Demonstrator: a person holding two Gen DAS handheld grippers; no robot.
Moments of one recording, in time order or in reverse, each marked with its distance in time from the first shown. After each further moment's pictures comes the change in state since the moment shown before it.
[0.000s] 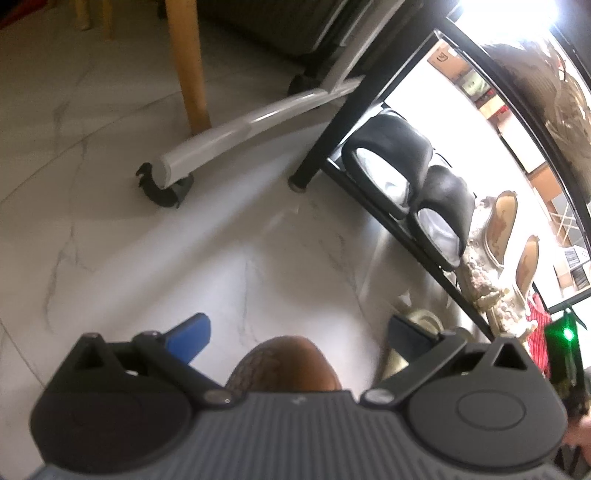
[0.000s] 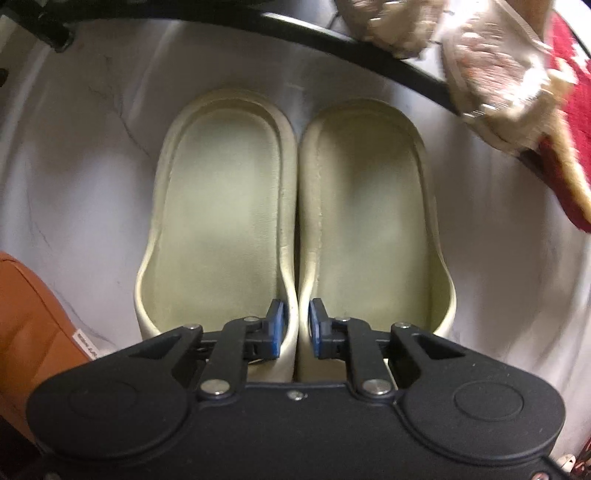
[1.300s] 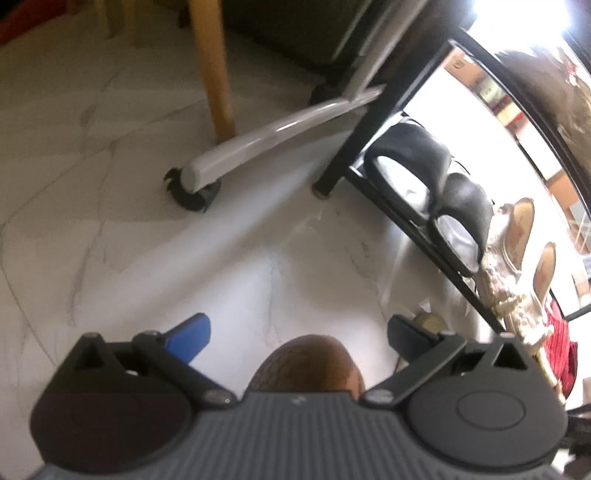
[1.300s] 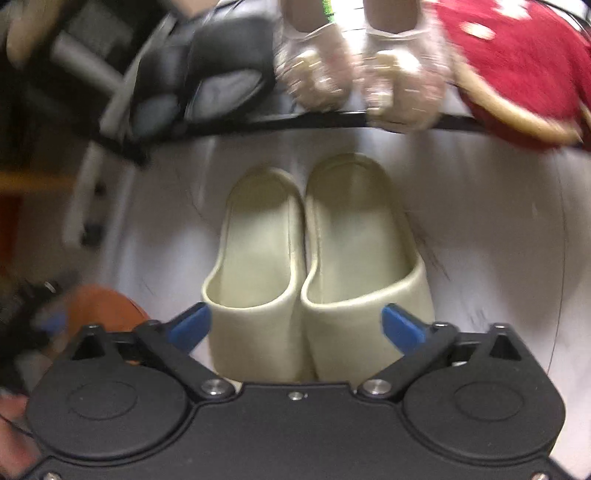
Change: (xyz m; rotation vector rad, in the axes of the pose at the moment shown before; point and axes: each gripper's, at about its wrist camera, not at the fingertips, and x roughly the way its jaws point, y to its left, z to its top) left arm -0.007 0.001 -0.003 0.022 -0.041 0.071; right arm -0.038 -0.079 -0.031 0.132 -0.237 0.371
